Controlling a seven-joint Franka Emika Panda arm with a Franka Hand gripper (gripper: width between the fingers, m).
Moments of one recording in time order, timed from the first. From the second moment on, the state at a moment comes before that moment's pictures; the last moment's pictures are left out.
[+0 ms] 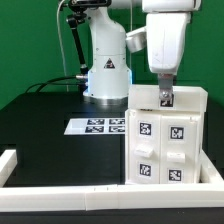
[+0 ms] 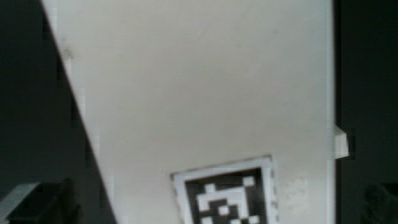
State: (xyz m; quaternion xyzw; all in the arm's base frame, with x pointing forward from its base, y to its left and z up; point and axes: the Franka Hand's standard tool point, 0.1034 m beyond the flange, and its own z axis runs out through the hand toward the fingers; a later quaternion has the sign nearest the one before) arm 0.595 0.081 0.161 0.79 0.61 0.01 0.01
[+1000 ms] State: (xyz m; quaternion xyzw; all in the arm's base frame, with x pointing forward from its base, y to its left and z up) arm 0.594 0.080 0.157 0.89 0.45 0.00 0.01
